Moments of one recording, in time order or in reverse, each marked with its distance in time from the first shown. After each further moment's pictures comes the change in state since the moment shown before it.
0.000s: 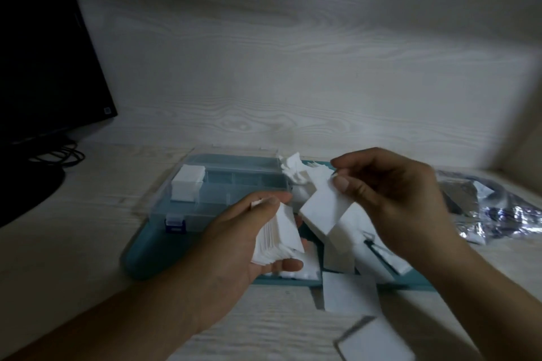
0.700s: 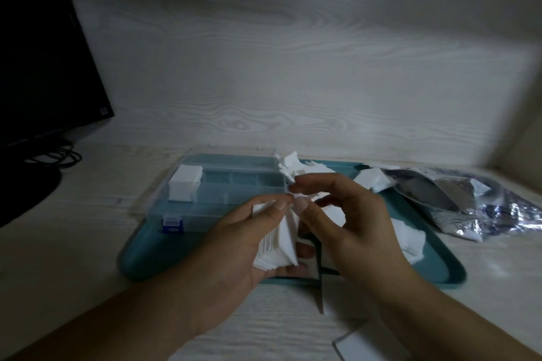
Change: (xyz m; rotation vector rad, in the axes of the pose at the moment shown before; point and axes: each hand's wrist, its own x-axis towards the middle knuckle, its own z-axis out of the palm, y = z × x) left_hand 0.001 -0.005 0.003 0.009 -0.104 -0.023; right_hand -0.024 0.010 0.036 -0.122 -0.030 0.008
